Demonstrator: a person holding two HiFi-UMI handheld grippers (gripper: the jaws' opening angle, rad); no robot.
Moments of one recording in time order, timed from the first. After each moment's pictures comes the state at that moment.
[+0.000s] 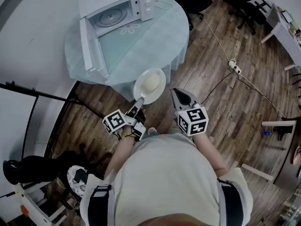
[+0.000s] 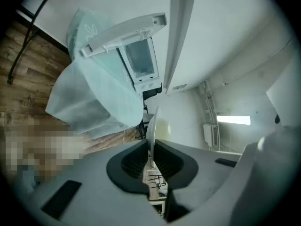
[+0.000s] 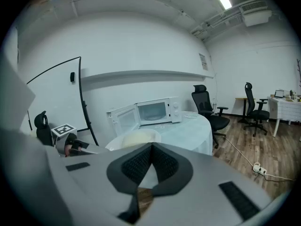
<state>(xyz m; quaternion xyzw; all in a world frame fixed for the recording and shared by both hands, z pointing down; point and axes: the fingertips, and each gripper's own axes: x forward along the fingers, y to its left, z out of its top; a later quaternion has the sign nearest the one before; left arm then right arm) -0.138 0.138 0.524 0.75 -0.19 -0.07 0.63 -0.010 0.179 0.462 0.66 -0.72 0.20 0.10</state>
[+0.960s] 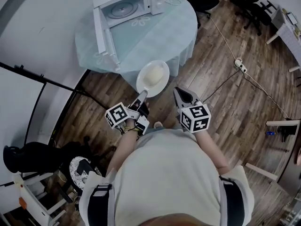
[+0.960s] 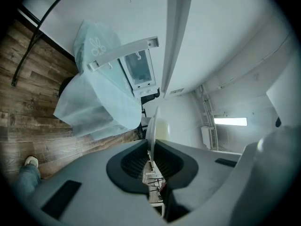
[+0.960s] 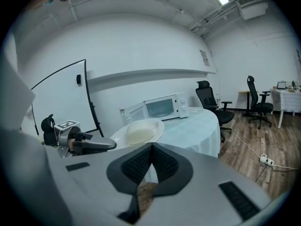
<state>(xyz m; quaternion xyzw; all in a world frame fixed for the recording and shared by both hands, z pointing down) -0.186 0.158 0.506 0.76 -0.20 -0.08 0.62 -0.068 0.213 0.471 0.64 -0.73 0.22 0.08</state>
